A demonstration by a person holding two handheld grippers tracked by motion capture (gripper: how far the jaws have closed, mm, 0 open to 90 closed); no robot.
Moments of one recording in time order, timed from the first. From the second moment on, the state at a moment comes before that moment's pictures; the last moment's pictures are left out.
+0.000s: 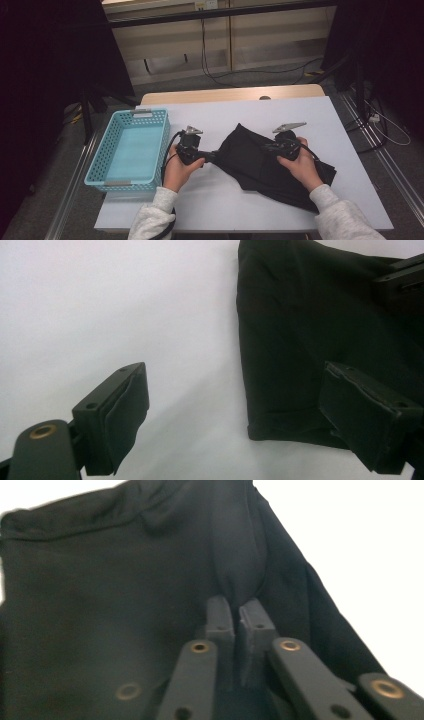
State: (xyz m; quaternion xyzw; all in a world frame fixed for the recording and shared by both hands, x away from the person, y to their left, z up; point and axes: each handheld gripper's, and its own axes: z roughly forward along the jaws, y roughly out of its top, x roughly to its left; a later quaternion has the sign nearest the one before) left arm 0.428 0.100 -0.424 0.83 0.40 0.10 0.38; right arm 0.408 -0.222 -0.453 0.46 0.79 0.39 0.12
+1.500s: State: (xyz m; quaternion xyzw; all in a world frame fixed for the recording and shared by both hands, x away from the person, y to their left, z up) left arm 0.432 0.090 -0.422 0.83 0.39 0.09 0.39; right arm 0.373 -0.272 -0.416 0.46 0.77 0.42 0.12
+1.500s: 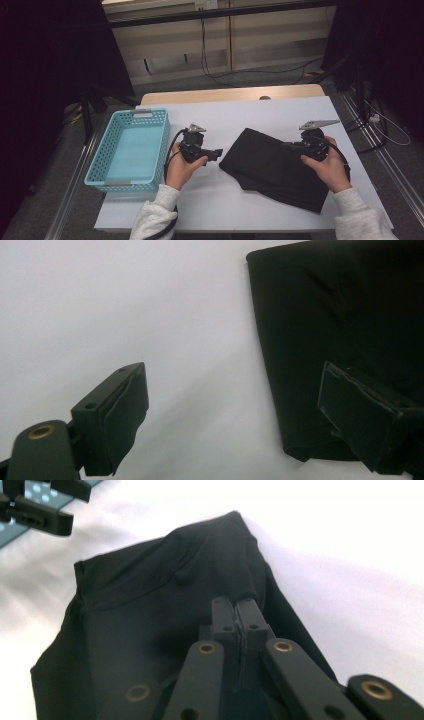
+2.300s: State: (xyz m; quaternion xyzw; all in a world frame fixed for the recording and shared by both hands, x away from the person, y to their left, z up) left arm 0.435 0.080 -0.422 0.83 0.38 0.08 0.39; right arm 0.357 -0.292 -0.411 0.47 0.77 0.42 0.11
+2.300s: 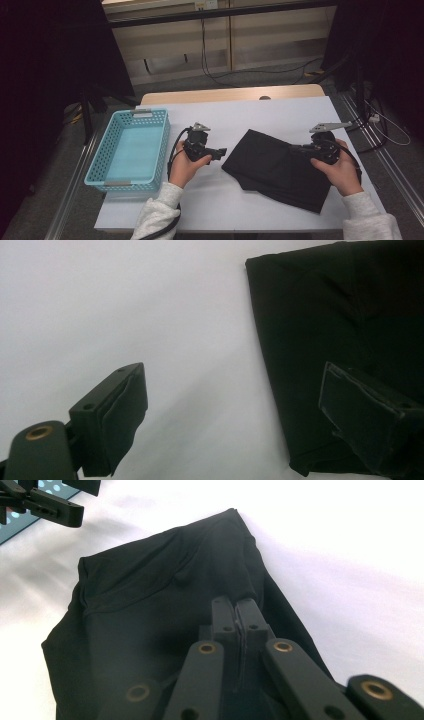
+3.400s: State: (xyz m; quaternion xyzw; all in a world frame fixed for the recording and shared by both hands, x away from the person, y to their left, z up) left arm 0.435 0.068 -0.419 0.84 0.37 0.08 0.40; right arm 0.332 -0.326 -0.406 0.49 0.75 0.43 0.12
